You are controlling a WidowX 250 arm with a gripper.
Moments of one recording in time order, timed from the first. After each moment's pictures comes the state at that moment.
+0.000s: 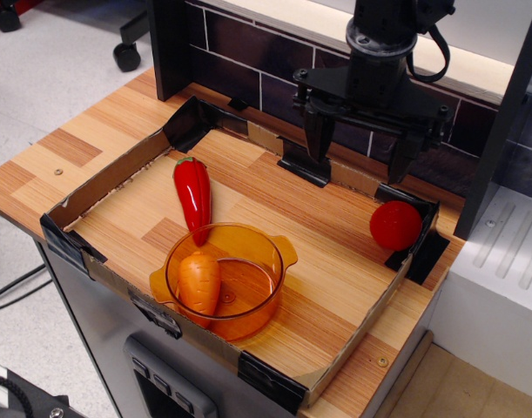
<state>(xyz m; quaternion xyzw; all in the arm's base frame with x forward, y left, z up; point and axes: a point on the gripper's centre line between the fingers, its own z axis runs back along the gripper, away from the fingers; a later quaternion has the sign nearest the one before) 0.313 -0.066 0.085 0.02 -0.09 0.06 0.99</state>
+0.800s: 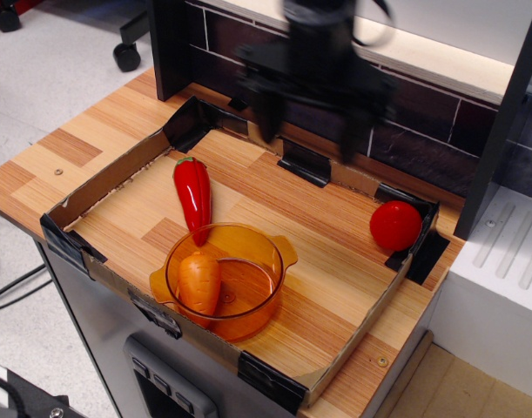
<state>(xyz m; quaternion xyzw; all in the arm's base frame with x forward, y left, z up) 0.286 -0.027 0.115 0.00 -0.10 0.05 0.99</state>
